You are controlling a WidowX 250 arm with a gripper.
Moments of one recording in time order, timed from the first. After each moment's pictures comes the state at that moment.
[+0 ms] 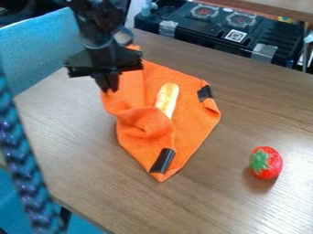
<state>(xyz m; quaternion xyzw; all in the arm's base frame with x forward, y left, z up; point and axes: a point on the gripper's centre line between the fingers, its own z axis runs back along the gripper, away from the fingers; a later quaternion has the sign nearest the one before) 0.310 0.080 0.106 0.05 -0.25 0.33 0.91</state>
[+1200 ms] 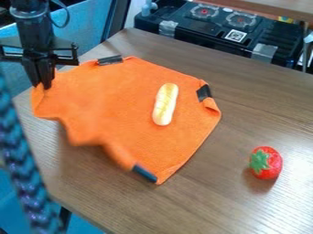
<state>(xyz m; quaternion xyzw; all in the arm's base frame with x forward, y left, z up) 0.253 0.147 0.116 0.08 -0.07 0.30 0.95</state>
